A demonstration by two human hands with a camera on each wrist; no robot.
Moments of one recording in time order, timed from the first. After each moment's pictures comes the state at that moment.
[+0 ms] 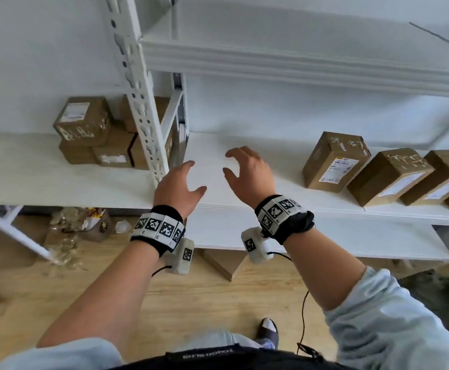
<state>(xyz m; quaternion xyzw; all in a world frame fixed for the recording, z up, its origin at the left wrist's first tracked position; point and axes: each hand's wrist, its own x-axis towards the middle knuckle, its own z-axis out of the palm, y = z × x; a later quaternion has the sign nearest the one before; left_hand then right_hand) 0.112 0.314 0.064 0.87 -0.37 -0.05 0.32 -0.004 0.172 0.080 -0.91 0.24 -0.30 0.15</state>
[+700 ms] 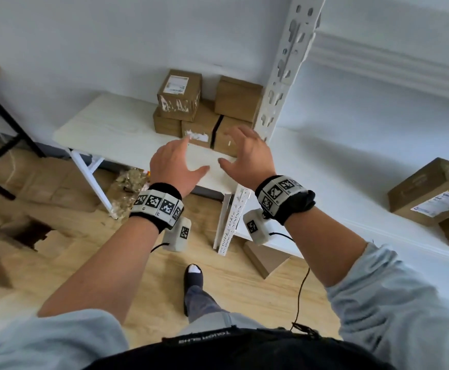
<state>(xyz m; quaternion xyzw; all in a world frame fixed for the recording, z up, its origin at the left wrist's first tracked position) 0.263 0.485 0.056 0.93 -0.26 0.04 0.27 0.177 0.326 0.088 -0.96 0.10 -0.22 0.15</state>
